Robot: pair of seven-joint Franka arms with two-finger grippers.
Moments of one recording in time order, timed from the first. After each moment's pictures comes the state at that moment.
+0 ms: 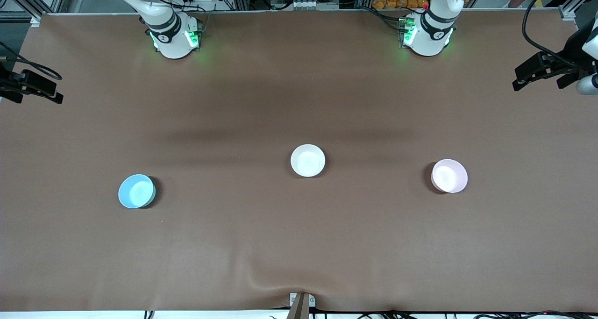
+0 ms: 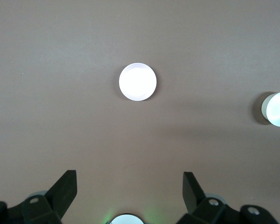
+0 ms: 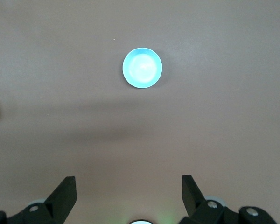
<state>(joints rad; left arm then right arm) -0.05 -0.04 -0.01 -1.50 0.00 1.44 -0.12 -0.06 0.00 -0.03 -1.51 0.03 1.44 -0.04</state>
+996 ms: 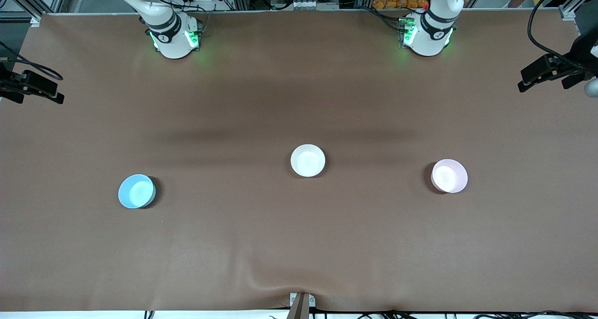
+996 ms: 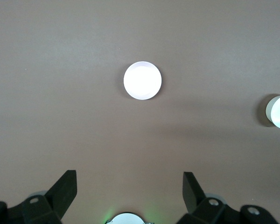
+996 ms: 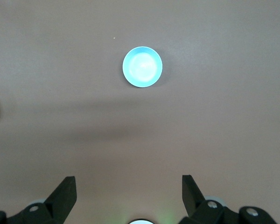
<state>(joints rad) -0.04 -0.03 0.00 -1.51 0.00 1.43 -0.12 -0.06 0.01 -0.03 -1.52 0.03 1.44 -0.04</state>
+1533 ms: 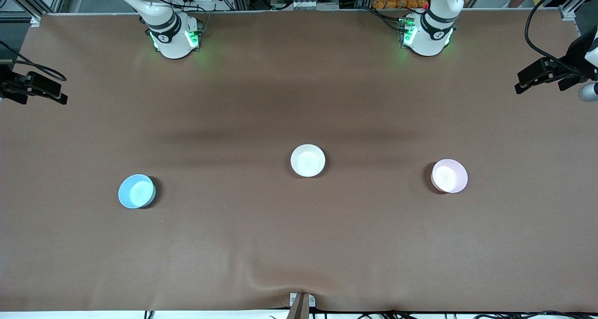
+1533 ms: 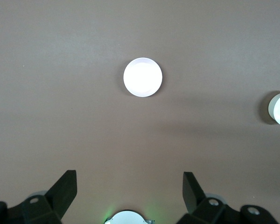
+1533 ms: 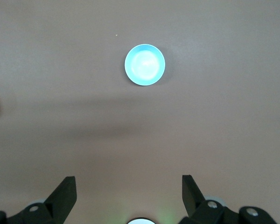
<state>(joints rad) -0.04 -0.03 0.00 -1.52 0.00 1.43 -0.12 -0.05 0.01 -0.02 -1.52 0.03 1.44 -0.04</state>
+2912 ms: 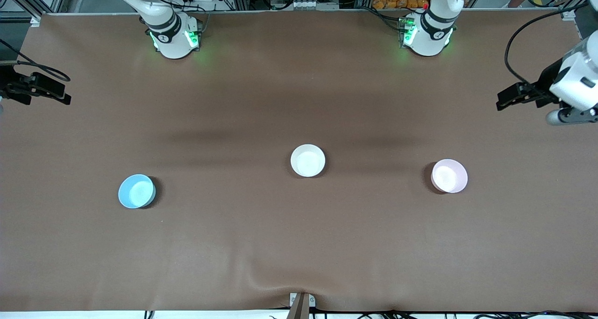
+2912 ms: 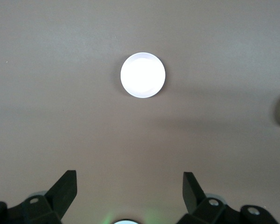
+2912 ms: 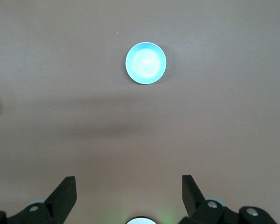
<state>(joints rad) -0.04 -0.02 0.00 -1.72 0.00 1.61 -0.12 -0.04 0.01 -0.03 -1.53 0.03 1.44 -0.04</state>
